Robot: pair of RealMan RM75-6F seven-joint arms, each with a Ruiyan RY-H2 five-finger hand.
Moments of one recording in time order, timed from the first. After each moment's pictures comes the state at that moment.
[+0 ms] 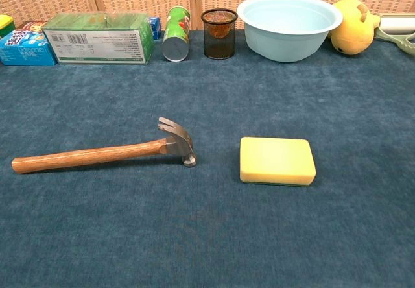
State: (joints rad) left arm 0.08 -1.11 0.03 -1.75 1.54 1.58 0.04; right arm 0.10 -1.23 0.03 -1.69 -1.60 1.50 -0.14
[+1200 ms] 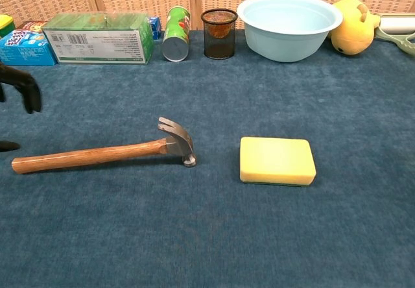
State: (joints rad) left arm -0.32 -1.27 -0.11 -1.87 1.36 1.12 0.53; right arm 0.04 -1.21 0.01 -1.61 -1.61 1.58 -0.01
